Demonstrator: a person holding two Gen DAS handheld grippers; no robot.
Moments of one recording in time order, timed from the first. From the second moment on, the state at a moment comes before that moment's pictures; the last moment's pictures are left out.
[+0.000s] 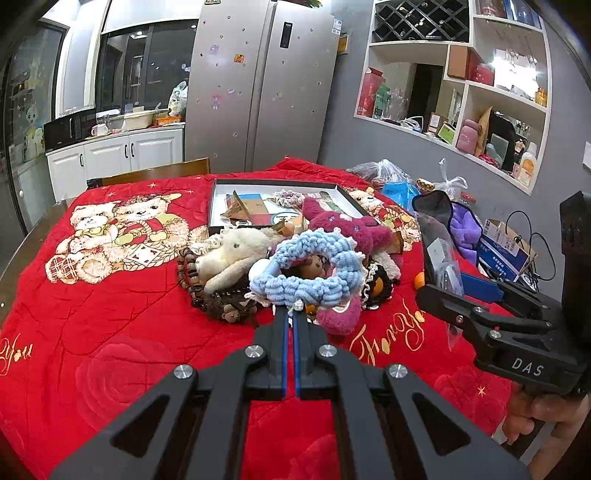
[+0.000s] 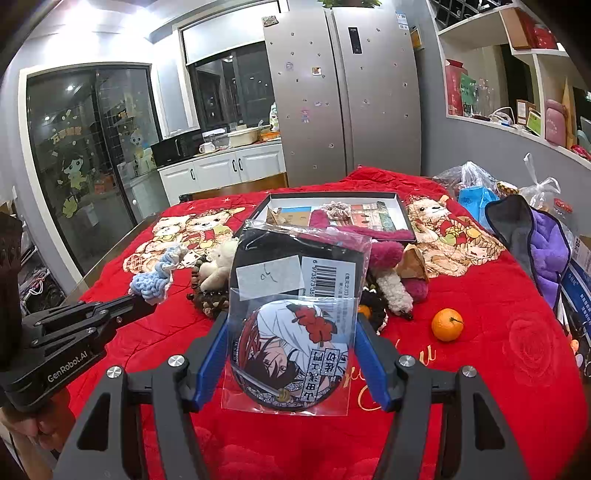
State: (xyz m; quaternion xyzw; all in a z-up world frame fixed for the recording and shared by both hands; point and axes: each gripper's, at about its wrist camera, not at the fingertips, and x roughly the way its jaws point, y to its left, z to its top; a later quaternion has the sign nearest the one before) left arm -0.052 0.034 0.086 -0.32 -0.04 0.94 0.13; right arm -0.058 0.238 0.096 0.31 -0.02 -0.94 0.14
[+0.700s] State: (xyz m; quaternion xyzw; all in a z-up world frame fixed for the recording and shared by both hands) left arm -0.067 0.035 0.068 -0.34 -0.04 0.93 0.13; right arm -0.067 0.233 0.081 0.31 -0.02 -0.94 0.17
